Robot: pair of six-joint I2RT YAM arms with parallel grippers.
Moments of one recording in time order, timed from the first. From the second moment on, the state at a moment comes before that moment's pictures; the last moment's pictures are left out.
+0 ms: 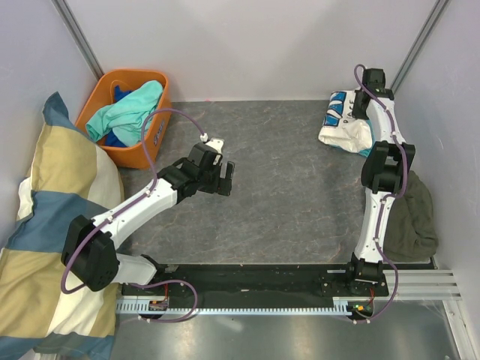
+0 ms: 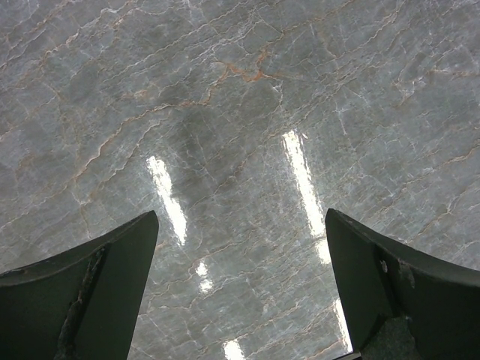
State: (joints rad) left arm -0.62 1.34 1.00 -0.49 -0.13 -0.30; right arm -0.13 2.42 2.35 -0.77 0.19 0.07
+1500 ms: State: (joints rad) left arm -0.62 1.33 0.96 -0.26 -0.07 -0.33; right arm 0.38 1.30 1.08 -0.28 0.30 0.24
